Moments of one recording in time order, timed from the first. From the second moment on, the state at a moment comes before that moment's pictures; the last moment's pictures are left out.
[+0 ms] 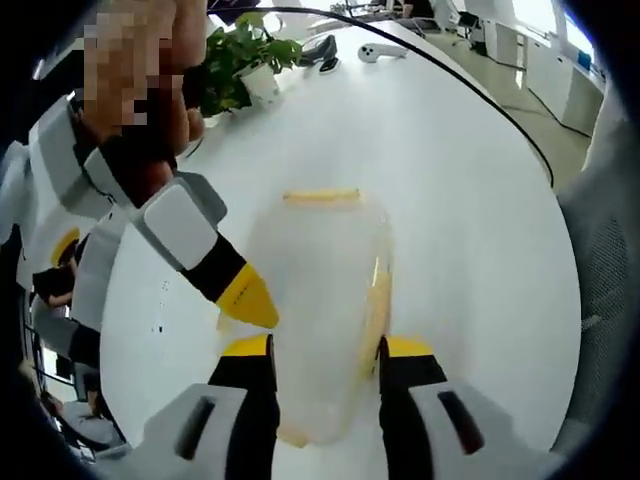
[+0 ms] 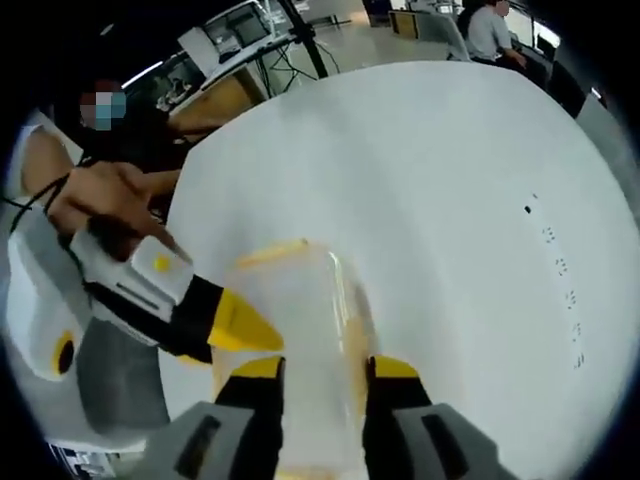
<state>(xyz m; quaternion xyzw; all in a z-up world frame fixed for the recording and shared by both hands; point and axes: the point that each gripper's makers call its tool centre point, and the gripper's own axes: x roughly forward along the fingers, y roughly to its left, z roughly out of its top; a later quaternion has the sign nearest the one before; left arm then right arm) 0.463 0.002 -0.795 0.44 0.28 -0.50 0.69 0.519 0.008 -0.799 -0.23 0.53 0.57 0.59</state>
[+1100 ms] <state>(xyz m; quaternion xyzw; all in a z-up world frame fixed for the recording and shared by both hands) 0.462 0.002 -0.794 0.44 0.28 -0.50 0.69 0.519 0.011 -0.794 -0.27 0.51 0.56 0.60</state>
